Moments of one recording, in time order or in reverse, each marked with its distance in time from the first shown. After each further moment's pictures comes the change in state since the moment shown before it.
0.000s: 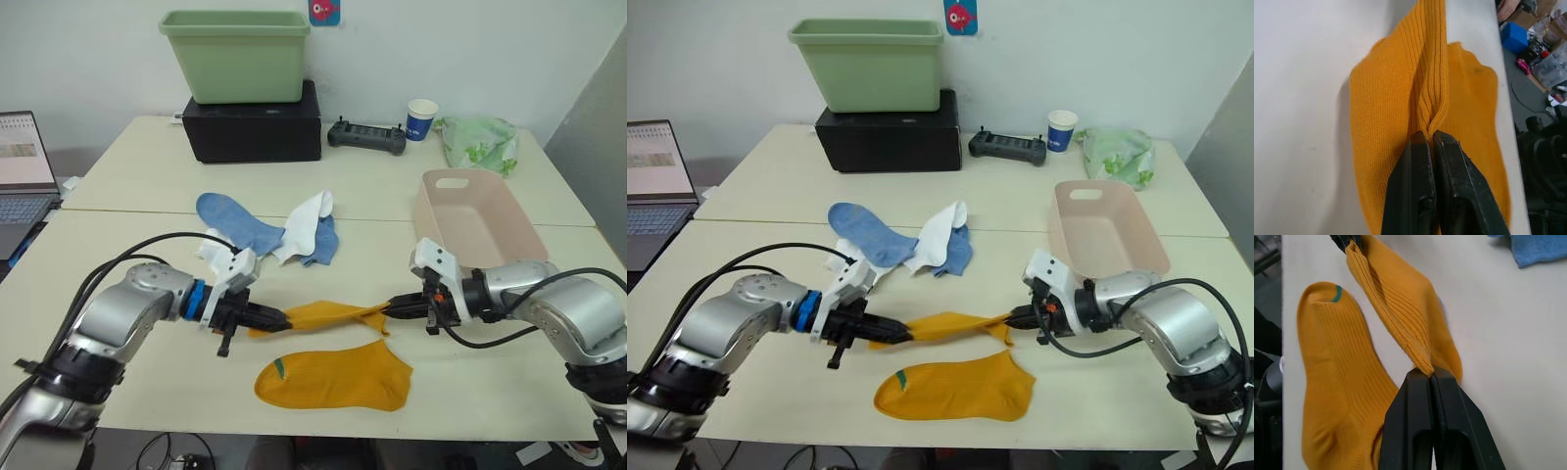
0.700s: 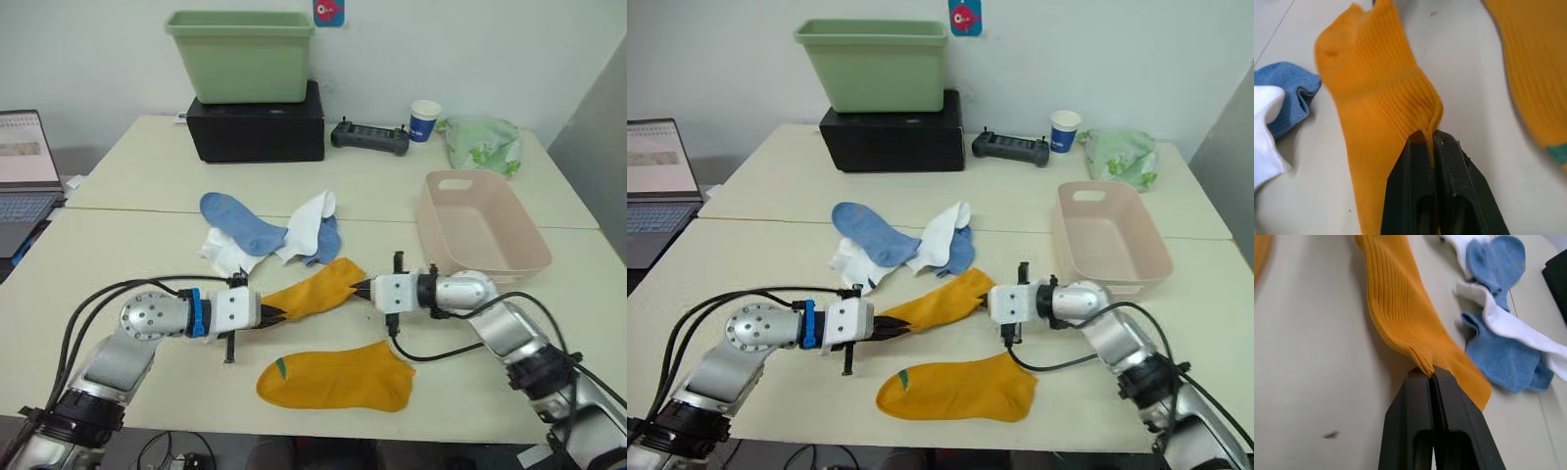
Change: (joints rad) left arm 0.248 -0.008 0.107 -0.114 0.263 -0.600 0.191; right arm 0.049 0.146 0.136 0.275 -0.537 -1.035 0.027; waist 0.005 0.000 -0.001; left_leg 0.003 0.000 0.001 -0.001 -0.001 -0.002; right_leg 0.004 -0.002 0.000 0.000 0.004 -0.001
